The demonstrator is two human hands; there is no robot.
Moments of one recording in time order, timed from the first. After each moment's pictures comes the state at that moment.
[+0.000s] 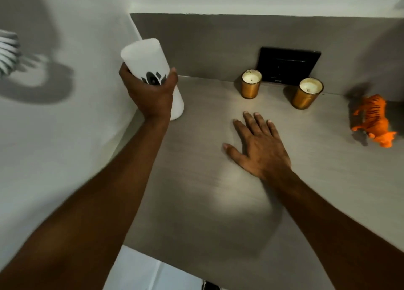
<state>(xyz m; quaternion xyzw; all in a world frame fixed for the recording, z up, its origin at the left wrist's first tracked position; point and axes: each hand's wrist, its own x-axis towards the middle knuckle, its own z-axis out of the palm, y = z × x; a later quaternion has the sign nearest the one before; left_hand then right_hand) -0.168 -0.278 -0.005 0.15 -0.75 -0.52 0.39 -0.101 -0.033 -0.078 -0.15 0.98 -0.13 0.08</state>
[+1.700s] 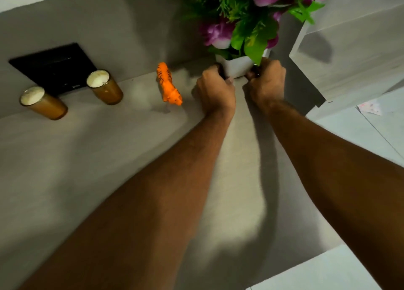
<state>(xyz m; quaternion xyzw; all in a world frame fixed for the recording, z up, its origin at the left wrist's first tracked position) -0.104 0.222 -0.076 -0.07 -0.90 -0.42 0.02 -0.054 0.317 -0.072 0.37 0.81 -0.40 -0.20</state>
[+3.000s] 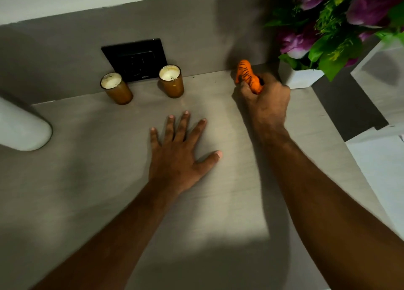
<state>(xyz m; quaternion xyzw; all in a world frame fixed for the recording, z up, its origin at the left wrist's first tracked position) -0.077 -0.039 -0.094 -0.25 -0.96 -0.07 -0.08 -0.095 0.190 -0.065 0.30 0.86 -0.34 -0.23</state>
